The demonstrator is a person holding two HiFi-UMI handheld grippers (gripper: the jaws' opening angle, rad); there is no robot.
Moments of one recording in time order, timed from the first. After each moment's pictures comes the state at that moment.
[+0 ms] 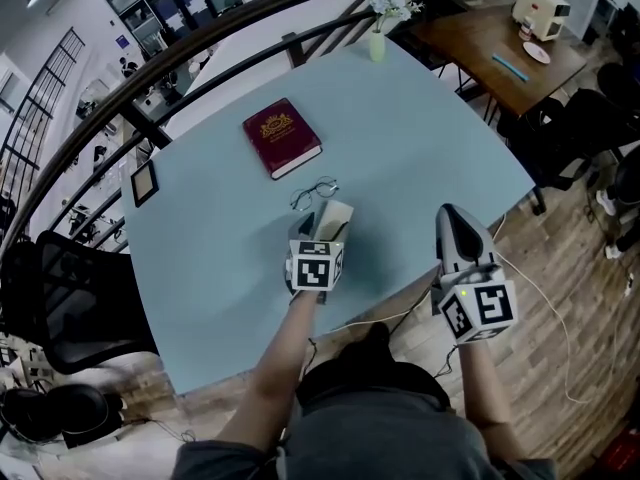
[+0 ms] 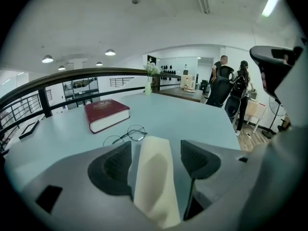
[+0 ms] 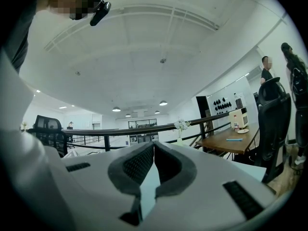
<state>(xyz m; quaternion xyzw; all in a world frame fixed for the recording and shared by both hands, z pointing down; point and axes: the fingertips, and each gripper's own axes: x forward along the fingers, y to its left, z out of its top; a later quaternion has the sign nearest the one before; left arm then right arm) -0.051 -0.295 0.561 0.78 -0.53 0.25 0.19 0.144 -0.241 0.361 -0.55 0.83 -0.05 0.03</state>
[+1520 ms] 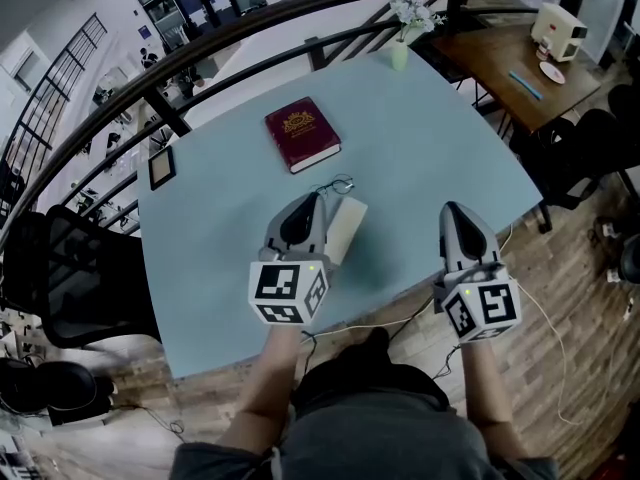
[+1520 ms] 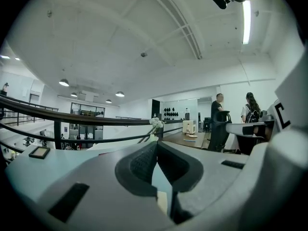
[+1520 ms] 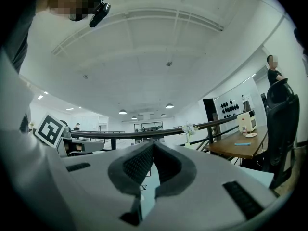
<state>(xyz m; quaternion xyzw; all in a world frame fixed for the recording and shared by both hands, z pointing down) -0.083 -0.246 0.364 0.81 -0.59 0.02 0.05 0.122 -0.231 0.343 -0.52 0.85 -0.03 0.04</state>
